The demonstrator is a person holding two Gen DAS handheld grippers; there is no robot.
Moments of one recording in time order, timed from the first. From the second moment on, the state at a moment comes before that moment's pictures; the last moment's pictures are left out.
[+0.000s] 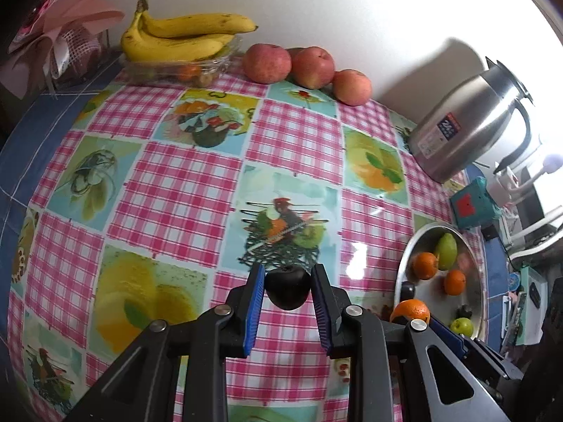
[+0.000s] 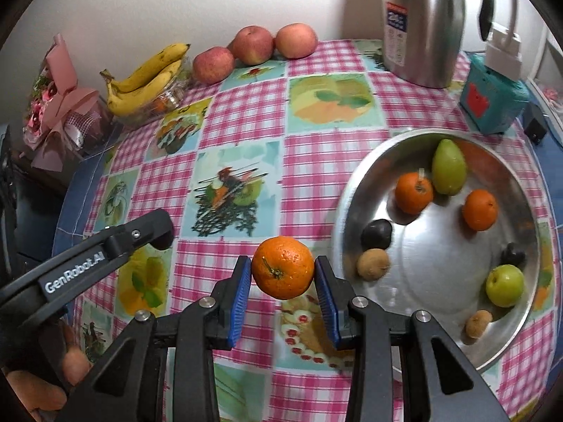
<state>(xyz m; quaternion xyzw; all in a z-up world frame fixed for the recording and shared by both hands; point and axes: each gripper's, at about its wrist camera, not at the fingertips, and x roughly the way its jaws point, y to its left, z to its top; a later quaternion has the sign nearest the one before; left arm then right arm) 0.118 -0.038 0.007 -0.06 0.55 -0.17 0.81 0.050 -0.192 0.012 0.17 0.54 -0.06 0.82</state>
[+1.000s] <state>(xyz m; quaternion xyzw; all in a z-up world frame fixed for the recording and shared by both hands) 0.039 -0.187 0.013 0.06 0.55 -0.30 0.78 -0.025 -0.333 0.032 0.25 0.49 -0.19 0.81</state>
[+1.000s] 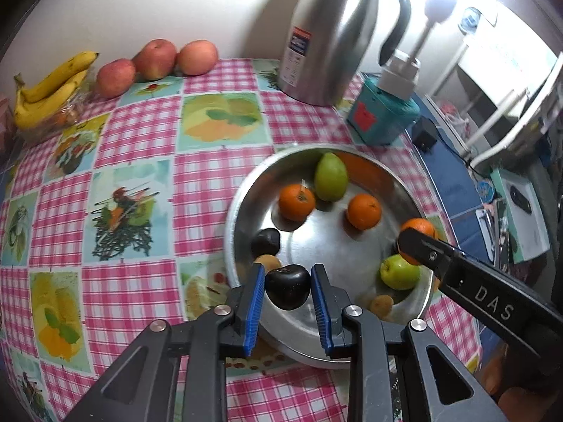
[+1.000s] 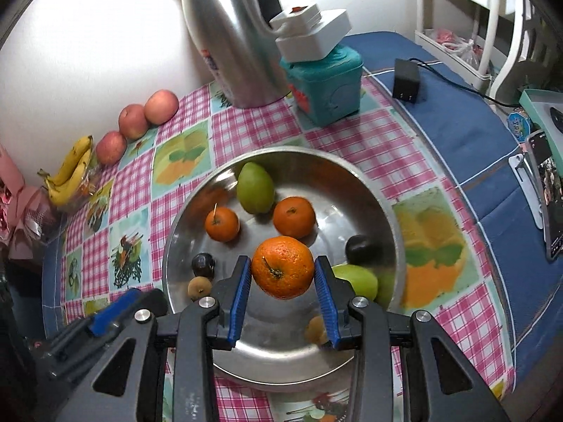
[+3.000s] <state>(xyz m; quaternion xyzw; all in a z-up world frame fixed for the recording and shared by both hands) 0.046 -0.178 -0.020 0.08 0.58 -0.26 0.77 -0.013 -0.320 0.007 0.24 0.54 -0.17 0.79</state>
